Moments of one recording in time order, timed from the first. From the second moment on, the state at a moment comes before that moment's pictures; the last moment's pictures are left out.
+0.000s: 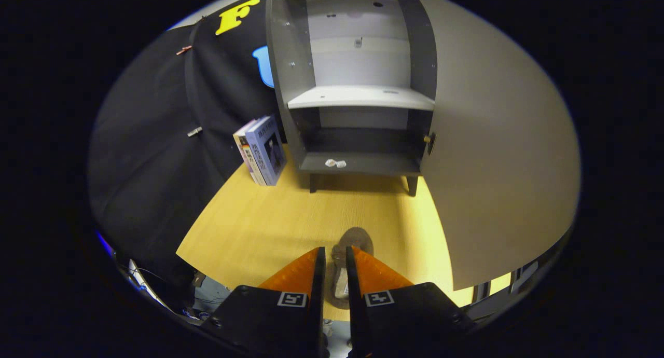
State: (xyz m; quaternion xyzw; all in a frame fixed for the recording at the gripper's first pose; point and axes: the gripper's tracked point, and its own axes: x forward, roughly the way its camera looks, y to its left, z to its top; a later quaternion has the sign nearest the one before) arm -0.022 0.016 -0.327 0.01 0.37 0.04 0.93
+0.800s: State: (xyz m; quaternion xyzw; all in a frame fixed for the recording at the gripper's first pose) arm -0.023 0.016 -0.509 0.00 0.50 -0.03 0.86
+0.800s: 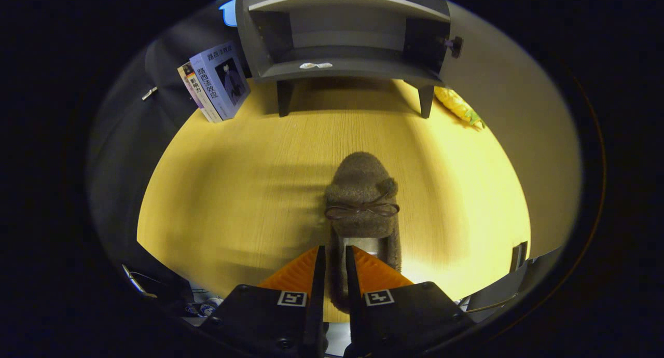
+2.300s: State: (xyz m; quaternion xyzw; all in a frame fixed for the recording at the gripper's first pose) arm 0.049 0.006 -0.550 -0.01 0.33 -0.06 0.94
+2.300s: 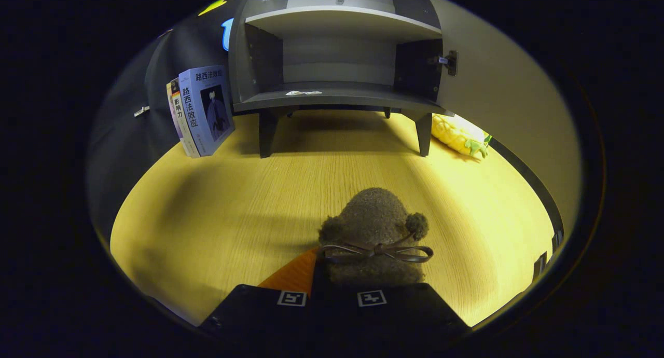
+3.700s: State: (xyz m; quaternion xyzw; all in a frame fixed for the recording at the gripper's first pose) arm 0.088 -0.005 -0.265 0.00 0.24 0.02 0.97
